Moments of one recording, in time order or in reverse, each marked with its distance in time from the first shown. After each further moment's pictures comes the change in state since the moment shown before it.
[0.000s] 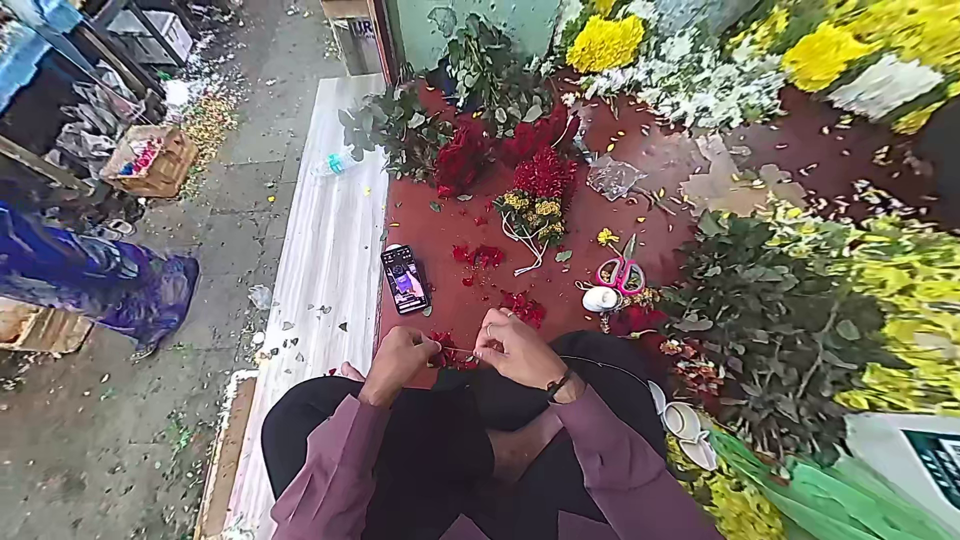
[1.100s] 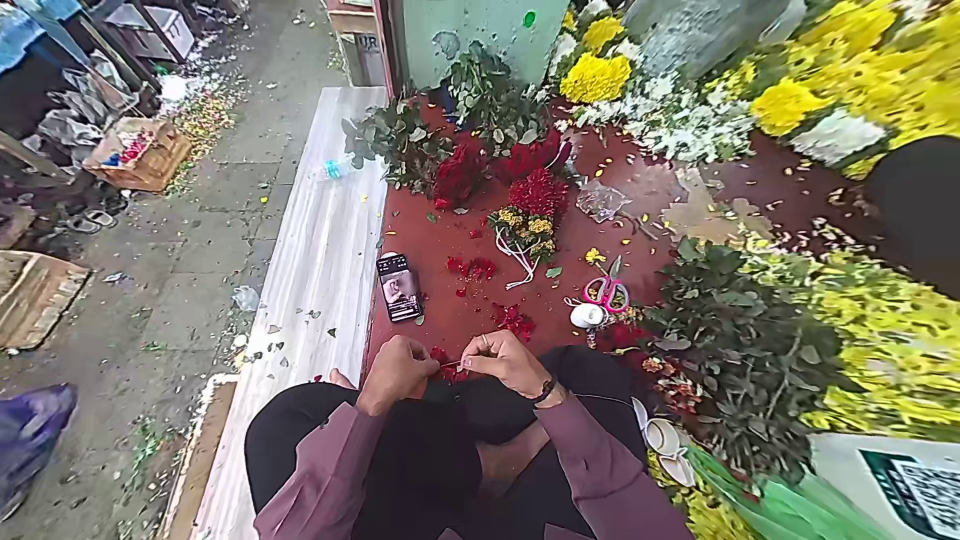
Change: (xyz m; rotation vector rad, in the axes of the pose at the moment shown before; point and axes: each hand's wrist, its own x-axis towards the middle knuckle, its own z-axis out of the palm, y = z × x) left_hand 0.001 0.002 0.005 0.151 -0.060 0.033; right_hand 0.001 -0.003 0.006 0.687 0.011 -0.068
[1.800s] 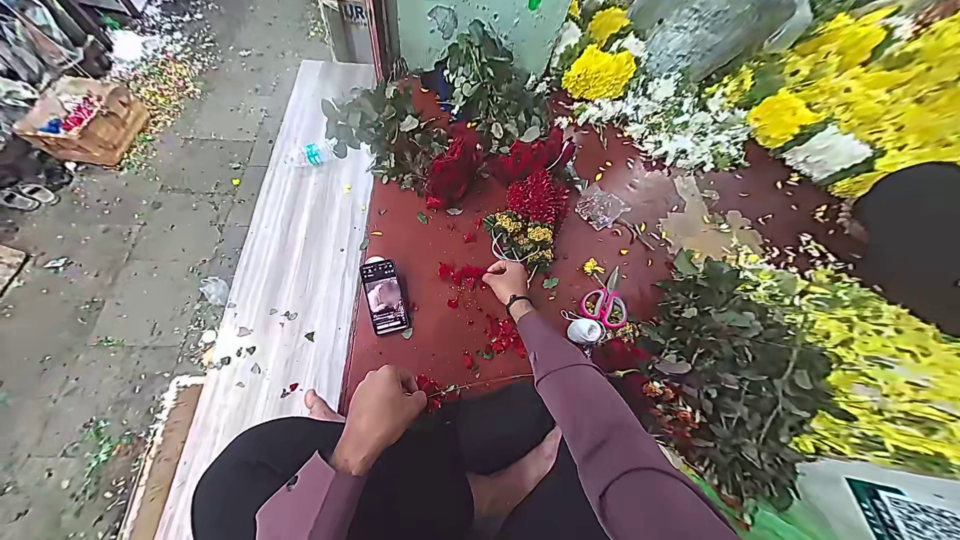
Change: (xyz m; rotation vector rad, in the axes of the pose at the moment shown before) left_hand -0.003 0.003 0.002 0.130 -0.025 -0.107; right_hand 0.143 0.105 -0.129 -0.546 0.695 0.462
